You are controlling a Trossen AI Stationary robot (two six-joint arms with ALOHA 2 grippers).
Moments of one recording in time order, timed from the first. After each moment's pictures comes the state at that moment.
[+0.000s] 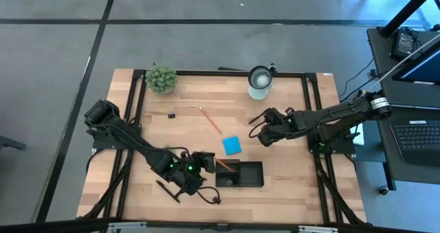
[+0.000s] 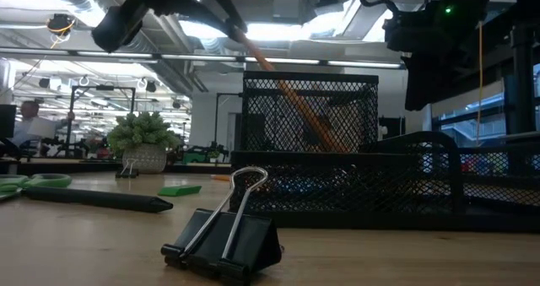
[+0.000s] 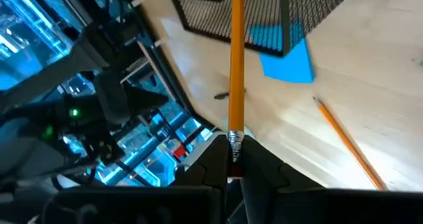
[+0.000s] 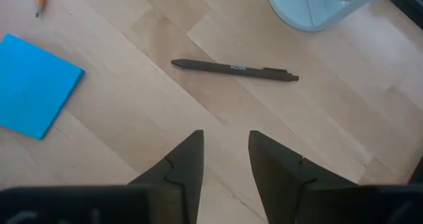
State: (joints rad) left arm -0.57 1.71 1.19 -0.43 -0.93 1.33; right arm 0.19 1.34 0.96 -0.99 0.51 0.96
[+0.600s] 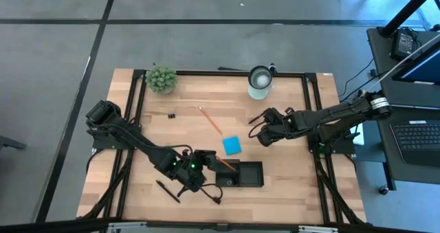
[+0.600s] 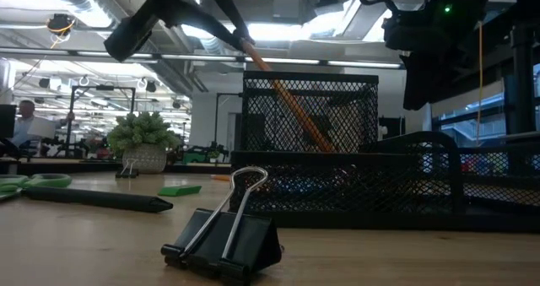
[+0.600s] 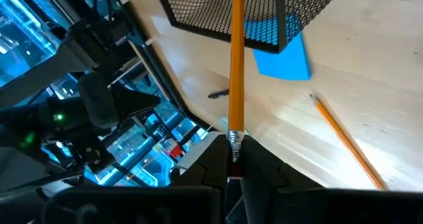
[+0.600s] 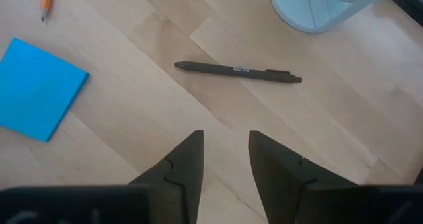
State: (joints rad) left arm -0.54 1.73 1.19 -0.41 -0.91 1.36; right arm 0.19 1.34 0.96 -0.98 0.51 0.96
